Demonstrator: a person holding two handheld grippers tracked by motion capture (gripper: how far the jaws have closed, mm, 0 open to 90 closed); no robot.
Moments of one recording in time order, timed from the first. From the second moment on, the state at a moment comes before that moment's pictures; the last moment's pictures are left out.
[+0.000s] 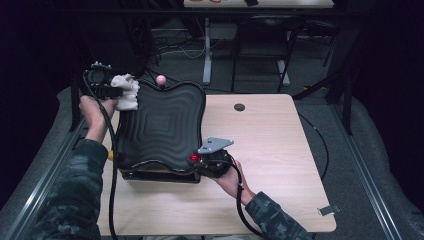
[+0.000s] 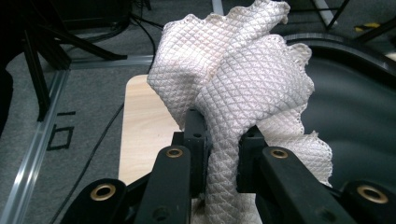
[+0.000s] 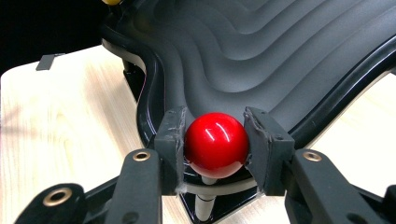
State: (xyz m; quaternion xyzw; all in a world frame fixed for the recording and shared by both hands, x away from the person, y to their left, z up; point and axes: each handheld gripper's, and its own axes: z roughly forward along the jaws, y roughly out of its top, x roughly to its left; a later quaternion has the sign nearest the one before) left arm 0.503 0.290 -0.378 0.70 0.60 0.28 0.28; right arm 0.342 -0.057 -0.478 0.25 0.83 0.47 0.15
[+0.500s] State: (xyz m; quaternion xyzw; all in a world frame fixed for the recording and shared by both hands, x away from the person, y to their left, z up) left arm 0.465 0.302 -0.402 0.71 0.58 0.27 0.30; right arm 0.342 -0.057 -0.478 0.25 0.83 0.47 0.15
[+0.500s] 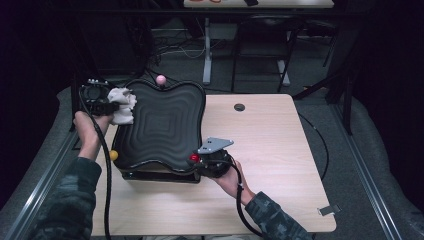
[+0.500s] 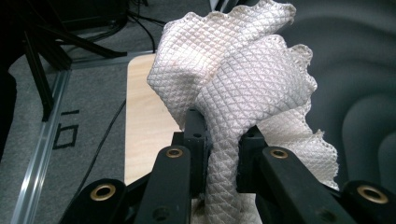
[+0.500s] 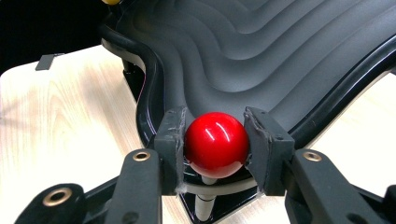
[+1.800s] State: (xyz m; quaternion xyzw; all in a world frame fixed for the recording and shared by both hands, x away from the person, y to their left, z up) left arm 0.383 0.316 -0.449 0.70 0.59 0.28 0.31; right arm 0.343 -0.057 -0.480 0.24 0.83 0.47 0.15
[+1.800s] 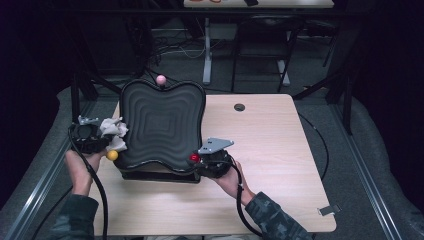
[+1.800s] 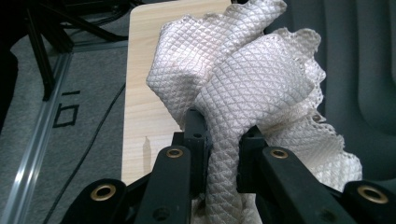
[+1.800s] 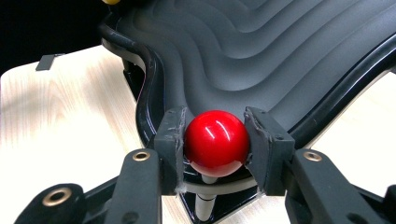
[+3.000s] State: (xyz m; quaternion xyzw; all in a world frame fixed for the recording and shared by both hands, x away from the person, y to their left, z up) left arm 0.430 0.249 -0.356 0.73 0.49 0.29 0.38; right arm 0.341 -0.057 -0.484 0.25 0.83 0.47 0.15
